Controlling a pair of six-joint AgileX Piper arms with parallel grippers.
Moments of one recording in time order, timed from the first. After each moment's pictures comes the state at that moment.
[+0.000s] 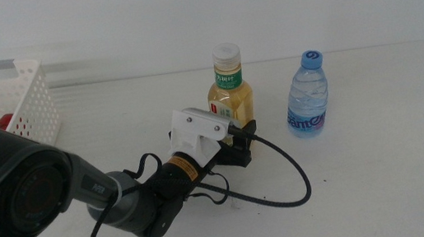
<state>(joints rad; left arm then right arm) -0.53 2.24 -0.97 0.16 -1.07 -0.19 0.04 0.00 0.00 -0.09 0.26 0.19</state>
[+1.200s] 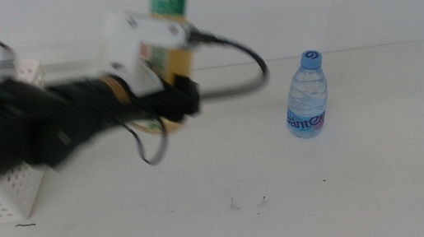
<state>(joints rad) -0.52 1.49 -0.97 0.13 0.11 -0.16 0.04 0.00 0.00 -0.09 0.26 0.19</state>
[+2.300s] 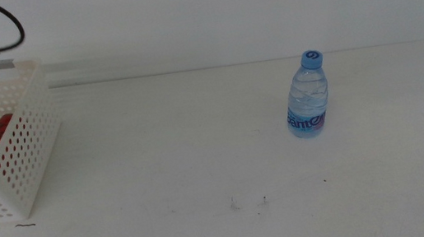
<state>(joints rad) 0.32 1.84 -1.54 -0.16 1.06 0.53 0.04 0.00 0.00 -0.09 0.26 0.19</state>
